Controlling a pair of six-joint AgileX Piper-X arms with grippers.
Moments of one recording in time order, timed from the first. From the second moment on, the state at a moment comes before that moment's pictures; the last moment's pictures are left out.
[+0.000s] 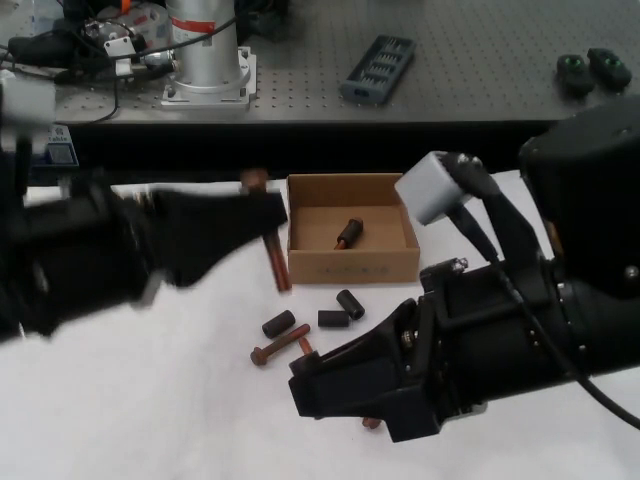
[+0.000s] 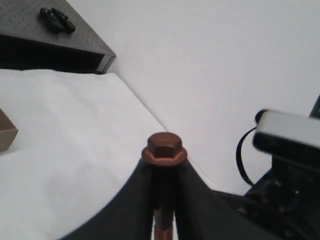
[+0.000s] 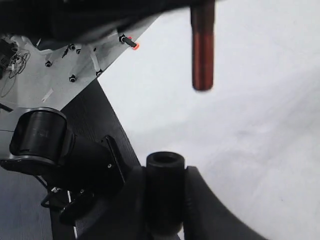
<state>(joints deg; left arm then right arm) -26.2 54.3 -34.3 -18.8 35.0 -35.5 53.2 65.3 -46.7 23.1 -30.8 17.6</state>
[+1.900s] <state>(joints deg) -24.0 55.3 -36.9 -12.6 39.8 -33.0 53.5 68.3 -46.7 5.9 -18.9 23.2</state>
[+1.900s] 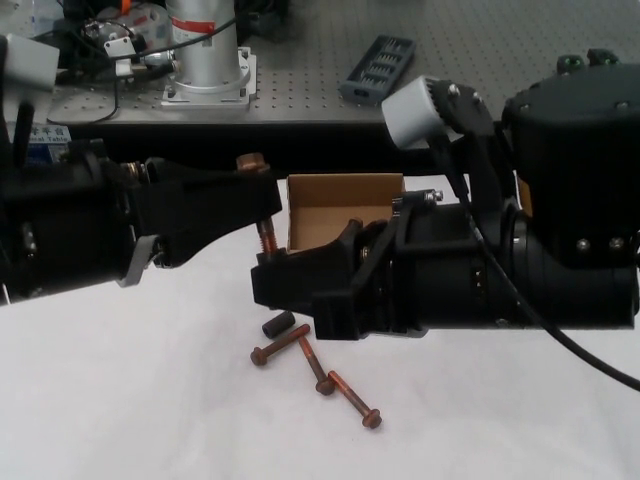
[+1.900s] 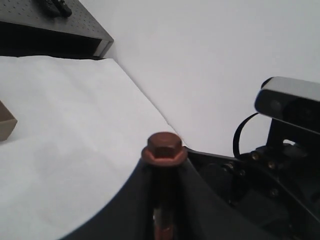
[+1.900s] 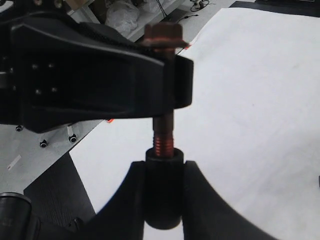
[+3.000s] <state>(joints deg) -24.0 55.3 -37.9 -7.1 40.4 -29.8 50.6 68.7 -46.7 5.9 -25.7 21.6</state>
